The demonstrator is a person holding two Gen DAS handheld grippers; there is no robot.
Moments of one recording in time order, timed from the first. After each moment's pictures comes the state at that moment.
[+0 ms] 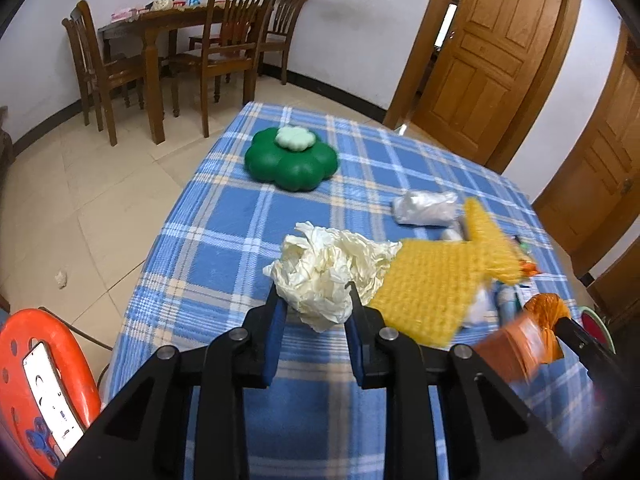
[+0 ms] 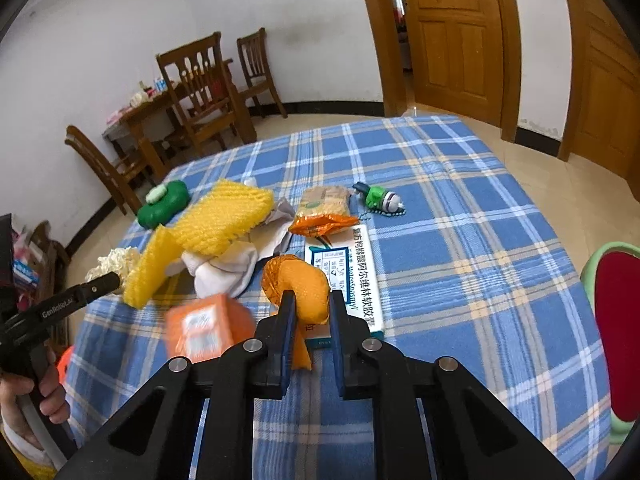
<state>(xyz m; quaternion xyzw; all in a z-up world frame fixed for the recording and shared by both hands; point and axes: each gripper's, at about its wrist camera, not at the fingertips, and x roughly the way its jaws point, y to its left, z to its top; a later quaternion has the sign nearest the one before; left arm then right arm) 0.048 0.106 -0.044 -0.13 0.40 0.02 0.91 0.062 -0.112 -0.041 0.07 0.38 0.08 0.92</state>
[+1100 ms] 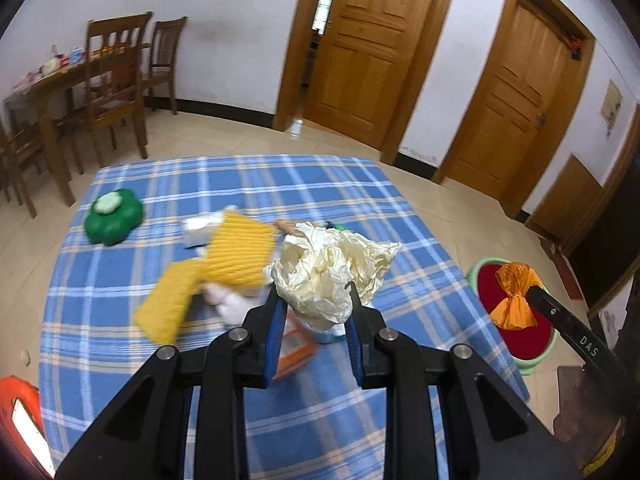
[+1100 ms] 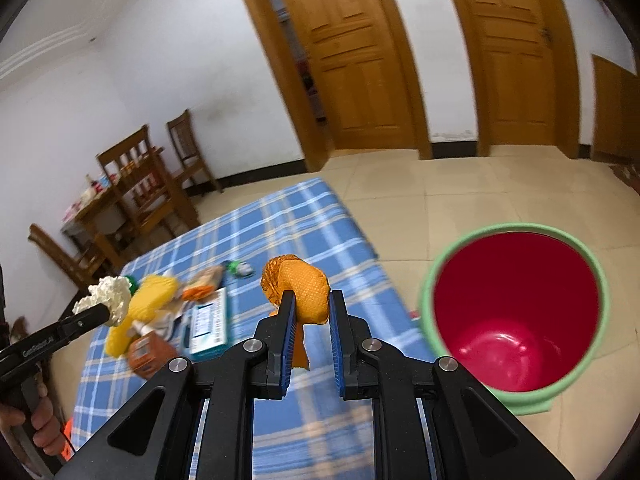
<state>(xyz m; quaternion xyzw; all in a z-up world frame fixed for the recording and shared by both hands) 0.031 -0.053 0.026 -0.06 0.38 -0.15 0.91 -0.027 -0.250 0.010 0.16 0.29 -0.06 0.94</state>
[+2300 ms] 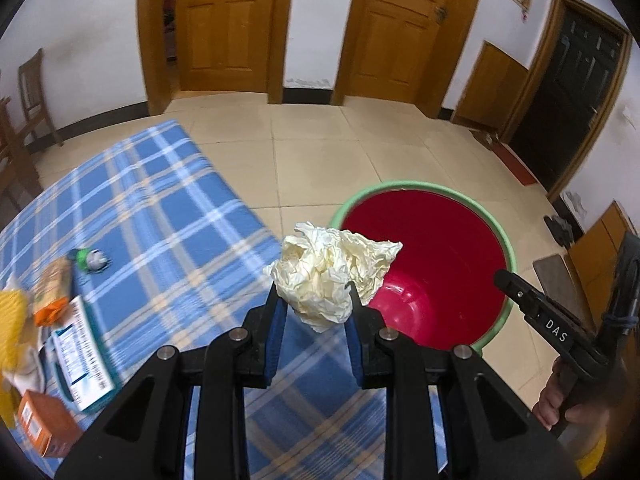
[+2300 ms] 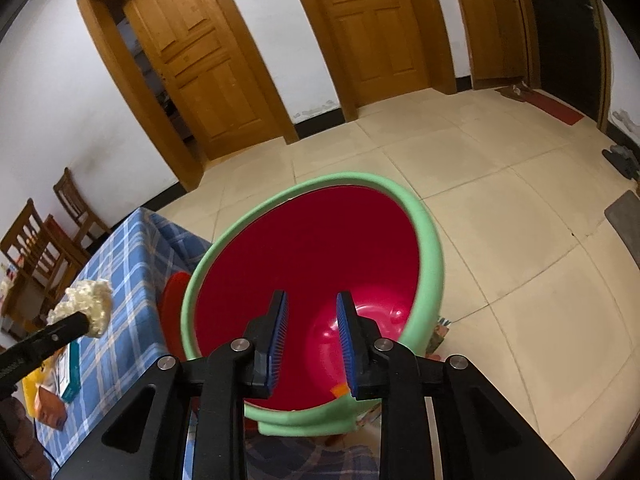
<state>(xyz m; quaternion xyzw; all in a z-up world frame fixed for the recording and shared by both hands) 0.048 -0.293 -0.017 0.08 0.43 -0.32 0.84 -0.086 -0.416 -0.054 0.26 0.31 -0.25 0.88</state>
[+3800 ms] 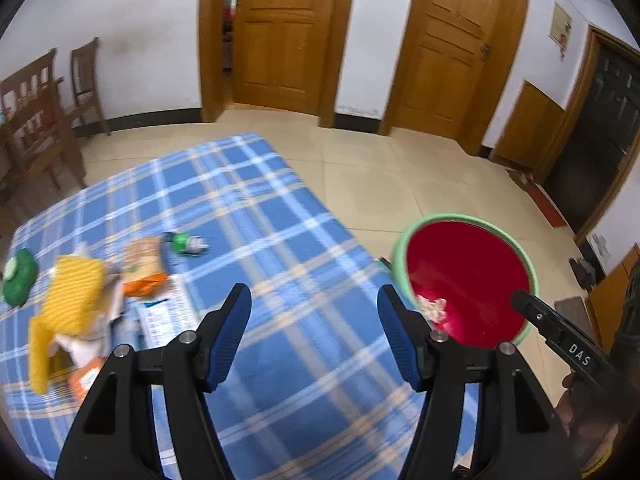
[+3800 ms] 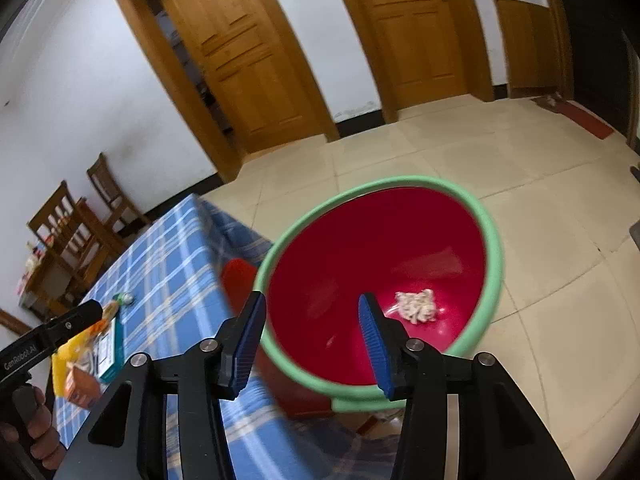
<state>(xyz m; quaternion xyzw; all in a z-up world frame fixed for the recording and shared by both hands) 0.047 -0.204 0.013 0.04 0.40 -0.24 0.88 -0.070 -0.364 -0.028 0.25 0.31 -0.17 0.90</state>
